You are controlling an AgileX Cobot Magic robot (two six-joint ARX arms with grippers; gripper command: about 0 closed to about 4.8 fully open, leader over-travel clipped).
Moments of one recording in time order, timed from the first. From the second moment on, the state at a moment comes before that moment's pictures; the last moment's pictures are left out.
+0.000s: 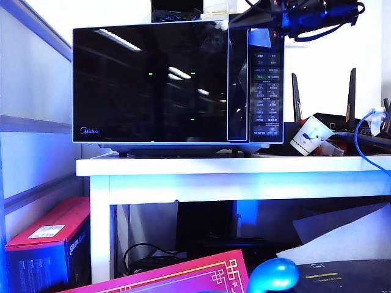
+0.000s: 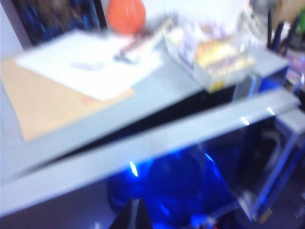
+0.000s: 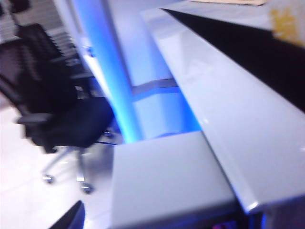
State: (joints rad) left arm -0.22 1.55 1.91 -0.60 0.32 0.16; right arm 0.13 1.89 1.71 -0.13 -1.21 -0.12
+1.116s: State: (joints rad) left arm -0.22 1.81 1.91 -0.25 0.38 0.16; right arm 0.13 1.85 1.71 -0.22 -1.32 -0.04
